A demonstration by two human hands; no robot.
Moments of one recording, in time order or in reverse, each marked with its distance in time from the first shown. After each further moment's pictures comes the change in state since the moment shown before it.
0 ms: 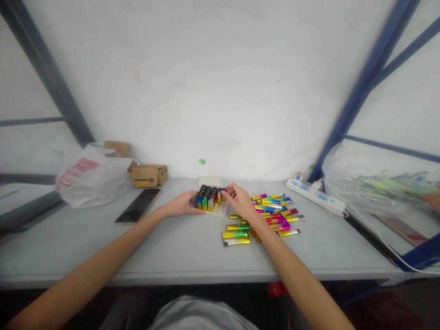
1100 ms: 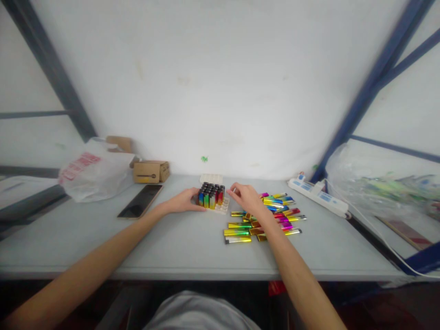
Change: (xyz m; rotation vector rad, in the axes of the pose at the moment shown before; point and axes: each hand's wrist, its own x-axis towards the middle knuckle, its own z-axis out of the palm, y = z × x) left_hand -0.001 0.002 0.001 -0.050 0.009 -0.010; right_hand 0.003 -0.012 -0.029 -0.169 -0.152 -0.024
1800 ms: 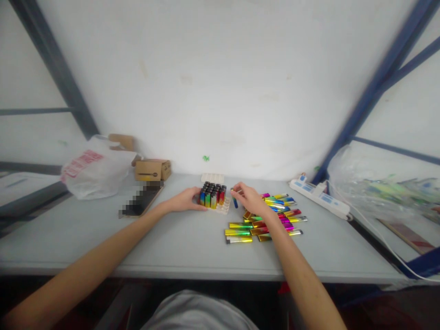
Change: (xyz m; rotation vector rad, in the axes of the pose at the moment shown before) left_hand 0.002 -0.004 0.001 0.002 -0.016 0.014; right_hand -0.006 0.010 -0.005 0.150 -0.104 0.078
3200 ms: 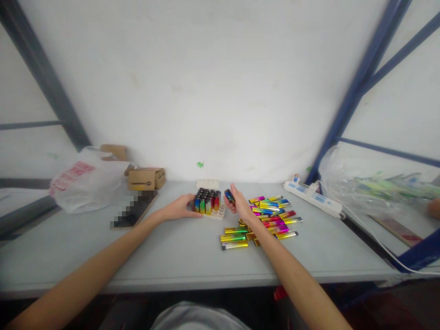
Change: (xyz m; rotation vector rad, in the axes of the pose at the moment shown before) left_hand -0.002 0.004 -0.003 0.017 0.010 0.036; right_hand 0.008 -0.013 0.033 0.745 -0.017 0.228
